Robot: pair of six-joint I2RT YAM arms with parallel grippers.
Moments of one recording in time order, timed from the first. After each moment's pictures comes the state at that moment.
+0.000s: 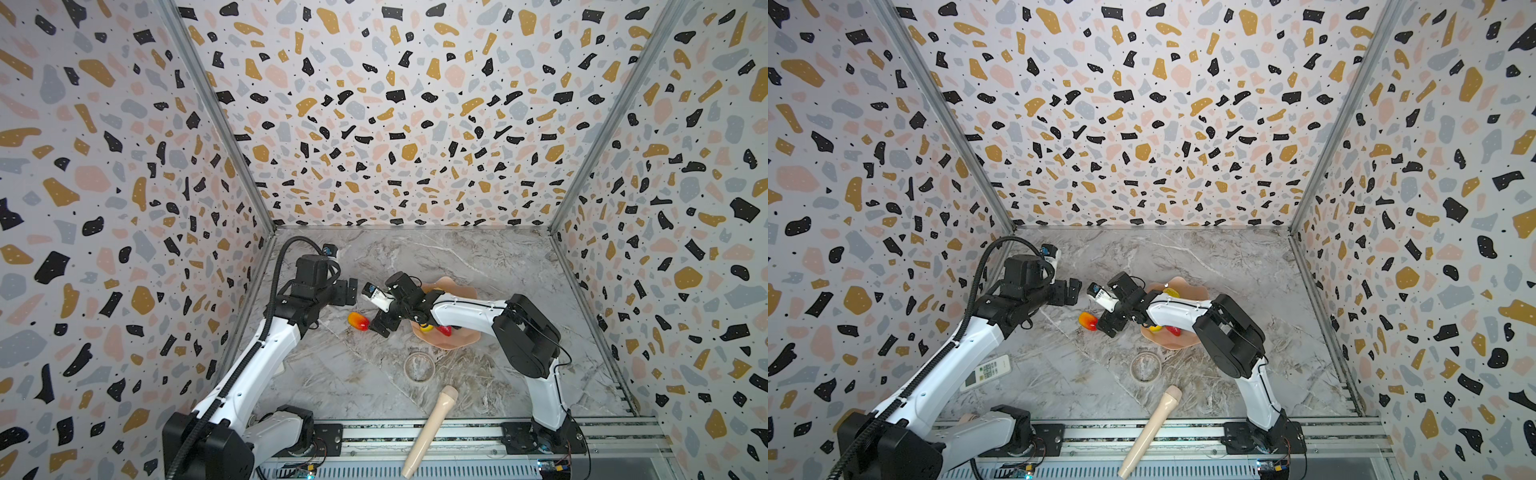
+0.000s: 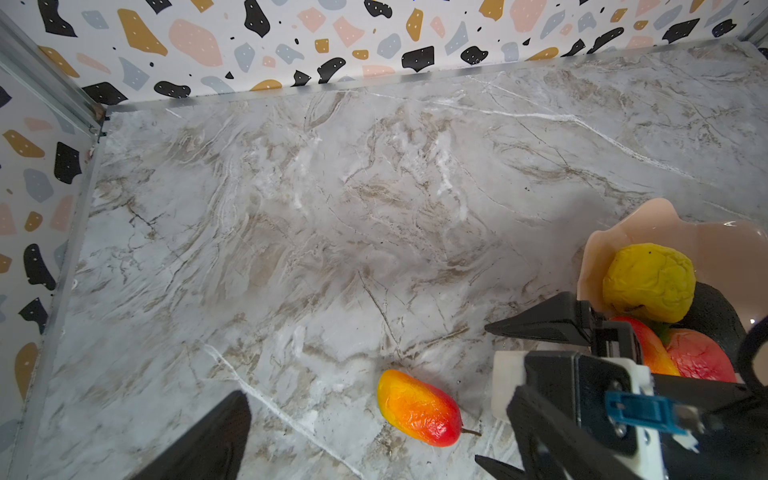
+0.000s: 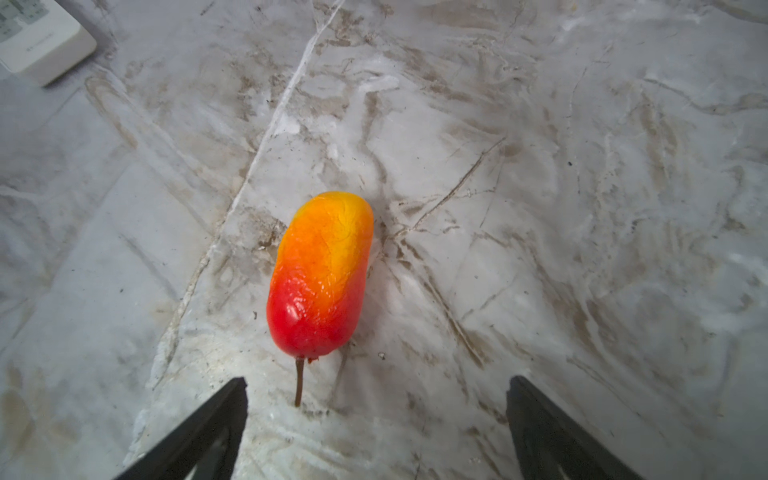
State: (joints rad) left arm -0.25 1.14 0.96 -0.51 -0.02 -0.06; right arm 0.90 2.06 1.42 -0.15 -0.24 -0.22
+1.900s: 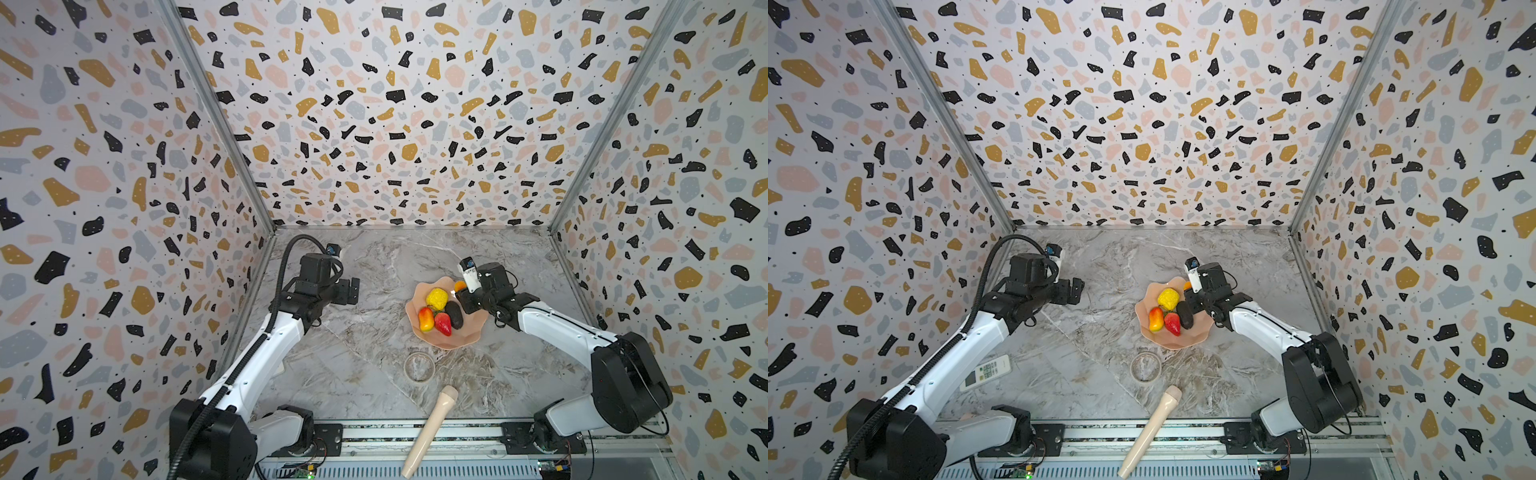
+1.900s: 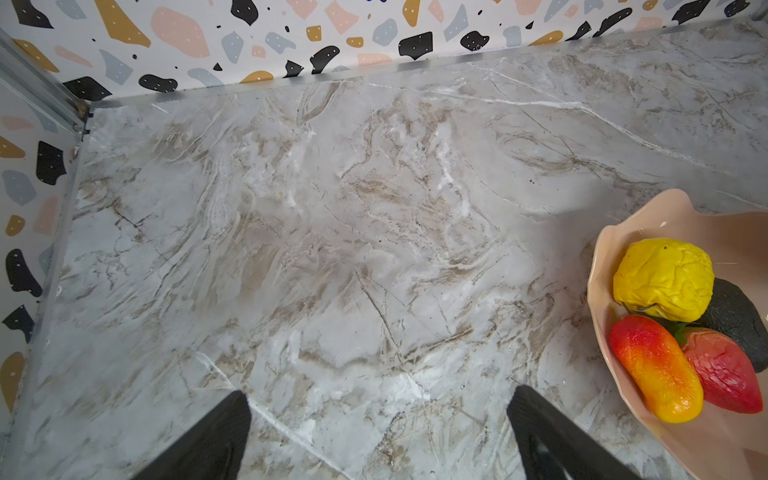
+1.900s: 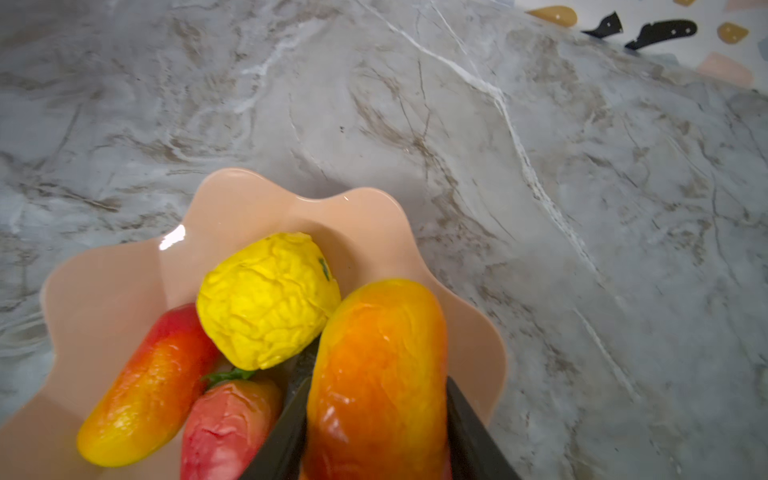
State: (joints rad) left arm -0.25 1.19 0.96 -0.48 -0.01 -0.04; right arm 0.46 1.46 0.87 -0.17 -0.01 -0.02
